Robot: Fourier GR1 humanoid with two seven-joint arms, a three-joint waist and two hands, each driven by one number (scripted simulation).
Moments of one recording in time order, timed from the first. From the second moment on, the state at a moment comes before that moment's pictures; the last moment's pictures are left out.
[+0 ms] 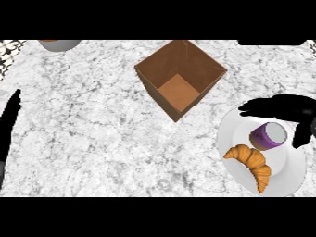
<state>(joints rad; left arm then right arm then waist) -0.11 0.55 -0.07 -1.29 0.03 0.28 0.04 -0.72 -0.69 0.65 -0.61 0.70 0.18 -1.04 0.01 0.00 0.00</state>
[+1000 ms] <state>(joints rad) -0.11 0.52 -0.02 -1.29 -0.03 0.24 0.05 -0.62 -0.68 0.65 -0.74 0.79 0.17 -0.99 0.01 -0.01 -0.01</state>
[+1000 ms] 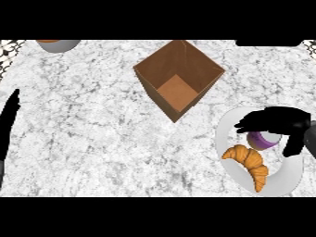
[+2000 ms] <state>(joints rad) -0.06 0.49 0.03 -1.31 -0.06 0.23 0.05 -0.57 -0.58 0.27 -0.67 0.71 -0.09 -0.51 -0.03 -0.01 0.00</state>
